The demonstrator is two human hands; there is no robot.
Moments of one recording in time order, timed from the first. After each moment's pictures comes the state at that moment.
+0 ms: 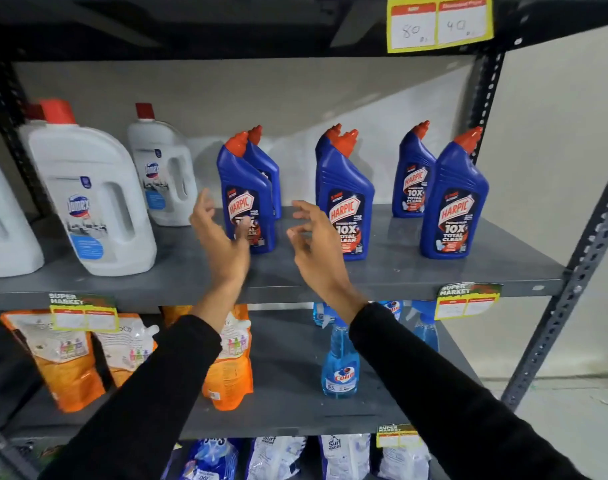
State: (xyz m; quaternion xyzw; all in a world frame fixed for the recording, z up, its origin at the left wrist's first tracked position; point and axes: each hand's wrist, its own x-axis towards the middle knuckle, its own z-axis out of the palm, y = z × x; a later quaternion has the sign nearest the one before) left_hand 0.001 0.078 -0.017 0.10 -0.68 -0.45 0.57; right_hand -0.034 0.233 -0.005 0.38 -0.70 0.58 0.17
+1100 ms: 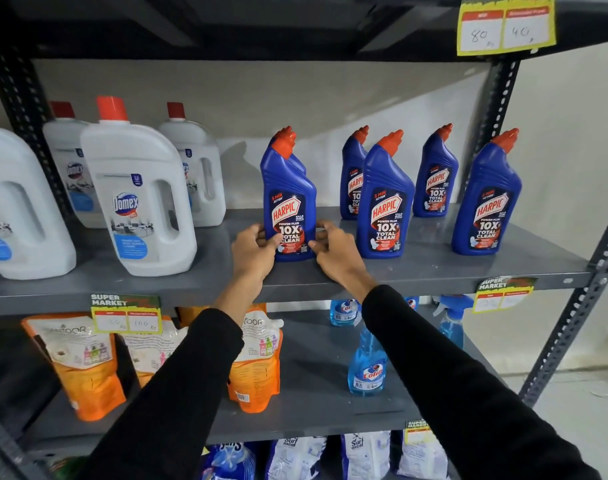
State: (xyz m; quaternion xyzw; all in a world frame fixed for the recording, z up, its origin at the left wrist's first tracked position) left_hand 0.006 0.031 -0.027 0.17 -0.76 -0.53 0.35; right_hand -0.049 0.180 -0.019 0.29 -0.81 0.51 0.05
